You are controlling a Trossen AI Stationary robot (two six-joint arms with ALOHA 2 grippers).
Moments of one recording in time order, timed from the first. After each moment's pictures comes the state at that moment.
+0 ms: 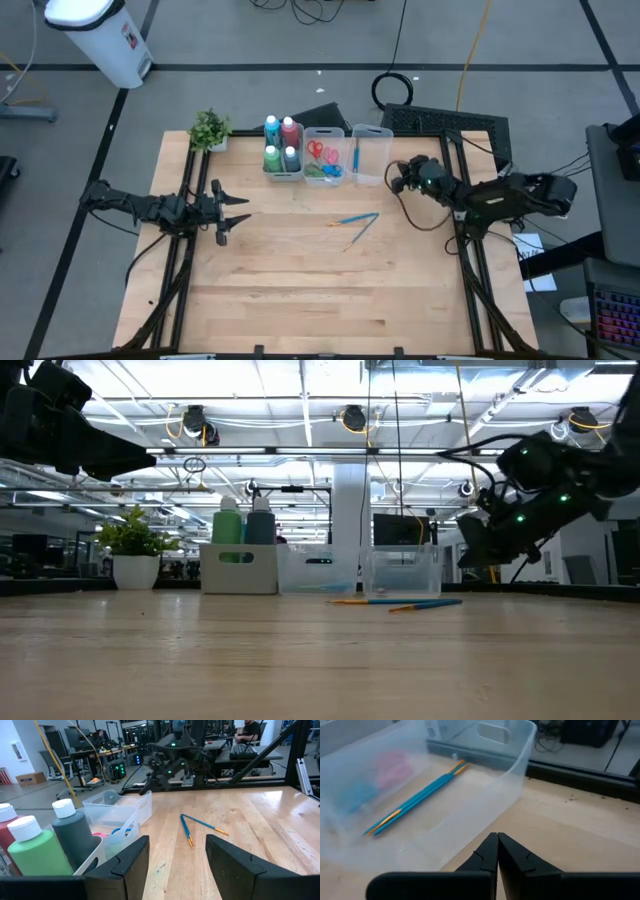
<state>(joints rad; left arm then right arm) -0.27 0.07 0.05 -0.04 -0.45 0.07 -0.59 1.28 0.11 0.74 0.32 0.30</state>
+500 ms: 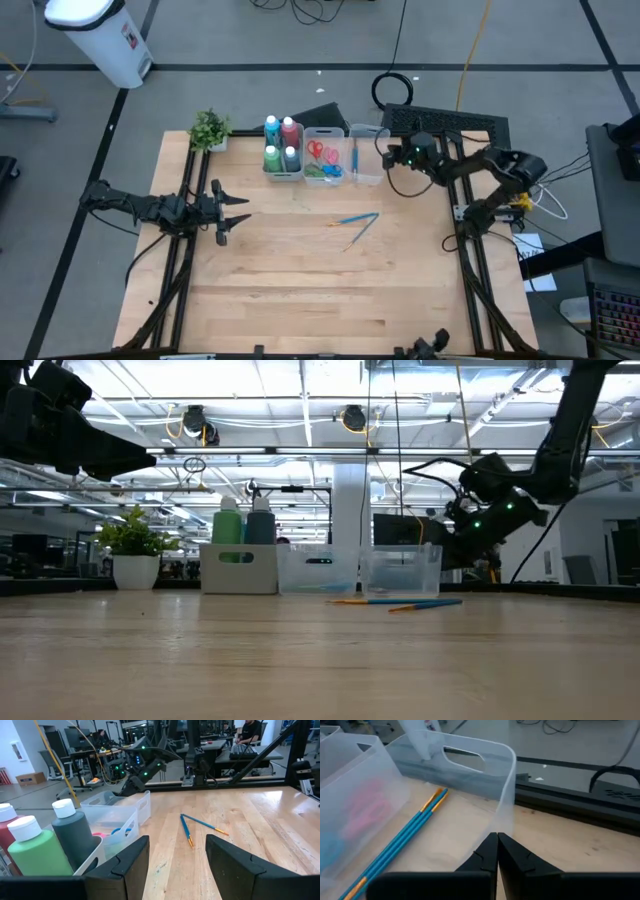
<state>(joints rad) -0.27 0.07 0.05 -0.04 -0.45 0.07 -0.86 1.59 0.39 0.74 0.02 0.31</state>
